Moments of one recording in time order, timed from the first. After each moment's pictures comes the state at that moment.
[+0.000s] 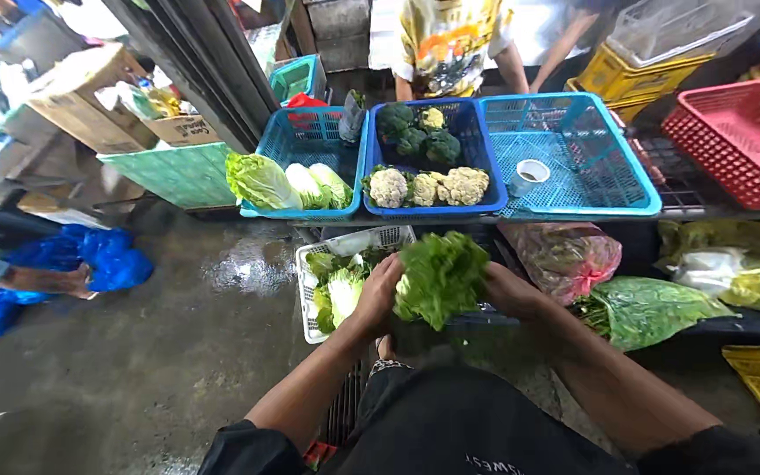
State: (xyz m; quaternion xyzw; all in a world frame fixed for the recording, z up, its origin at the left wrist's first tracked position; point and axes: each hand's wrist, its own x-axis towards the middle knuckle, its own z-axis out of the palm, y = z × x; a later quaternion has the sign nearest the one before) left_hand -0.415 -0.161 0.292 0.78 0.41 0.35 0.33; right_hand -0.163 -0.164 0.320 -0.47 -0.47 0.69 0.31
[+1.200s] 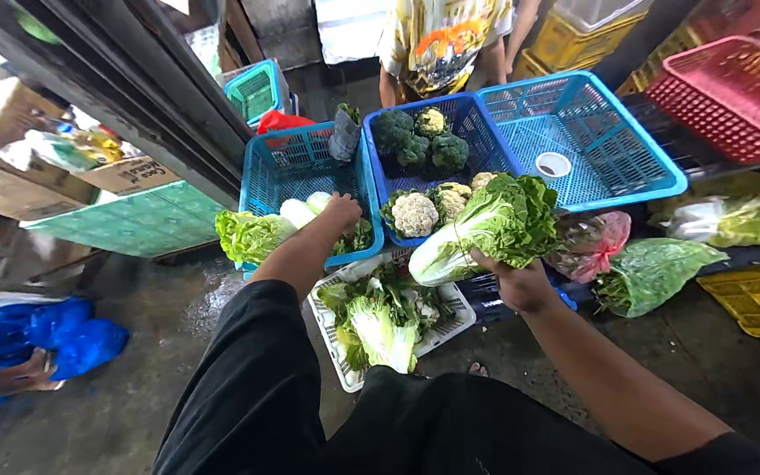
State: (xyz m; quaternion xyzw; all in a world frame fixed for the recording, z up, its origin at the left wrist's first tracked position) left_hand -0.492 0.211 0.228 0.87 0.34 -0.35 0.01; right_hand -0.271 -0.080 0.318 -0.51 -0.35 0.42 0.67
